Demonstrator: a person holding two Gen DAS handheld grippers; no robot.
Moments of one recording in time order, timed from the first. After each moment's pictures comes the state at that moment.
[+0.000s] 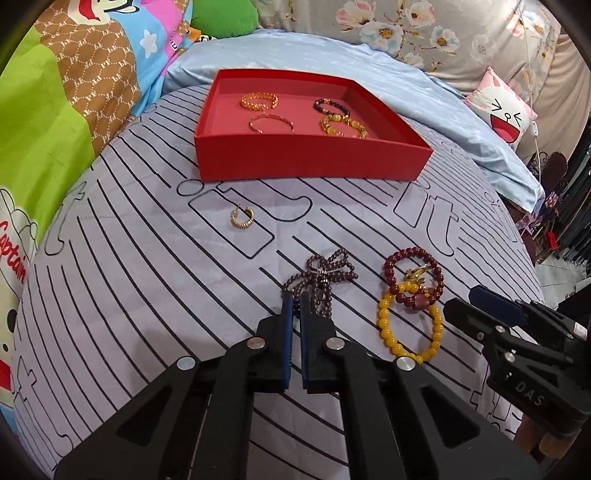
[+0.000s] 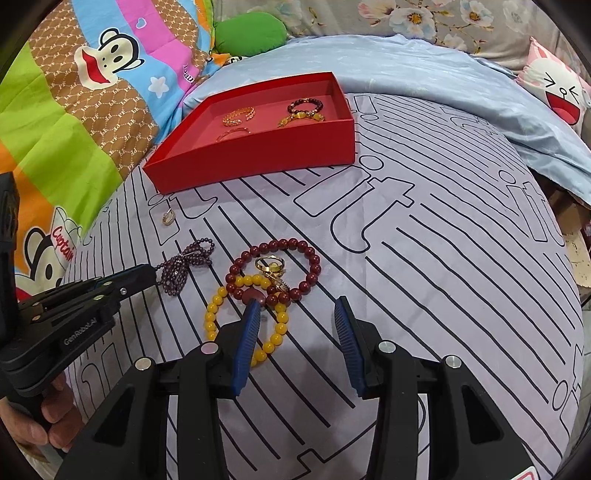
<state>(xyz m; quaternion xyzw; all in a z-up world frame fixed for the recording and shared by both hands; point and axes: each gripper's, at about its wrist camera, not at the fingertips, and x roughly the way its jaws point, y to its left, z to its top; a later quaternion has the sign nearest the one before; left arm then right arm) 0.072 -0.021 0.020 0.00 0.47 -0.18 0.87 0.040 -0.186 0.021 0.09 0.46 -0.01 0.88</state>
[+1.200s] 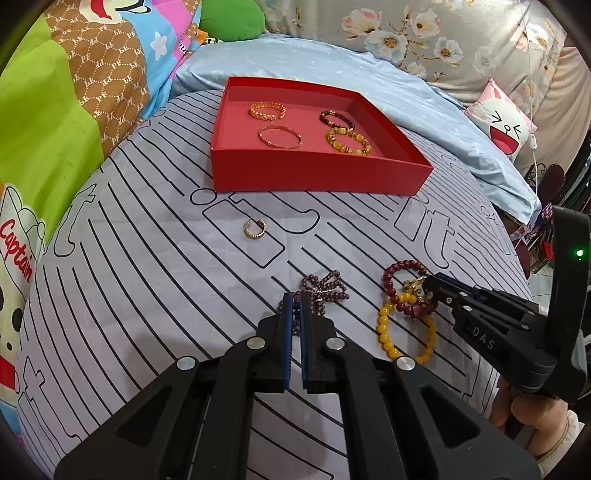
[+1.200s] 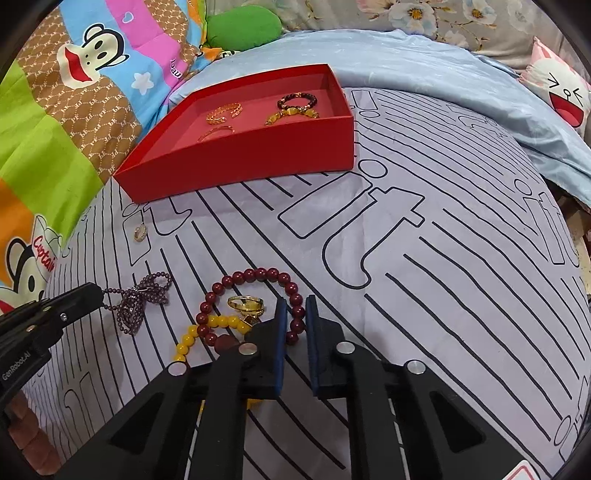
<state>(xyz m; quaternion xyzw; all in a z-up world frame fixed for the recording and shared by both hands) 0.073 -0.009 0.032 -0.02 0.47 -0.18 0.87 0.077 -0.192 0.004 0.09 0.48 -0.01 0.88</state>
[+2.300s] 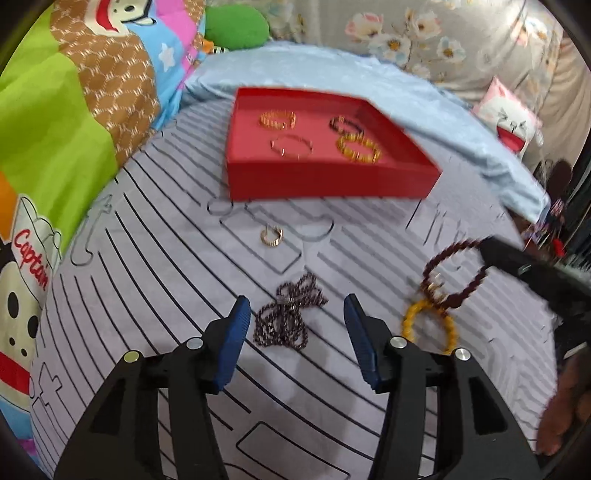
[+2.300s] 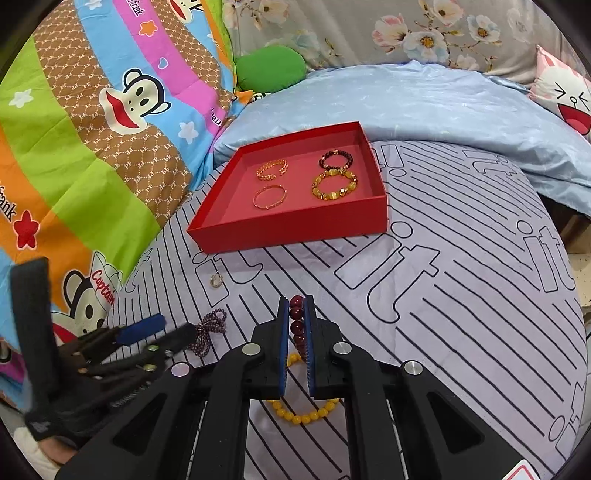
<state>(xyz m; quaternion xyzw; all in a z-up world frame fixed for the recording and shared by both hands) 0.074 -0.006 0.028 0.00 0.46 -0.16 0.87 0.056 -0.180 0.069 0.13 0.41 0.04 0.90</state>
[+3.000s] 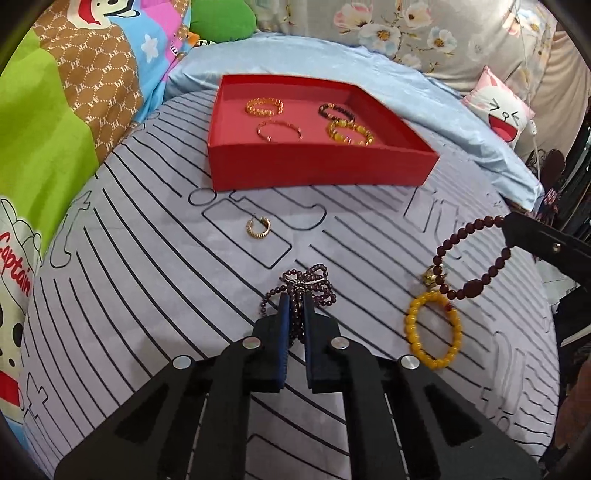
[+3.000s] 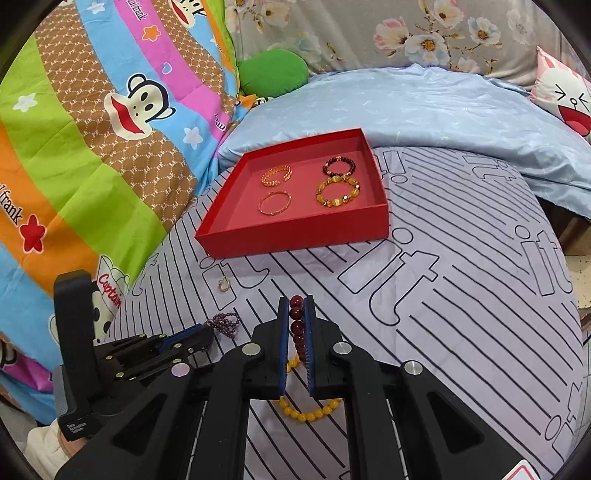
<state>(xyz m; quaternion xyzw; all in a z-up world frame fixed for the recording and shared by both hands) 0.078 -0.007 0.026 0.00 0.46 -0.19 0.87 0.051 -0.184 0.086 0.13 0.40 0.04 0.91</state>
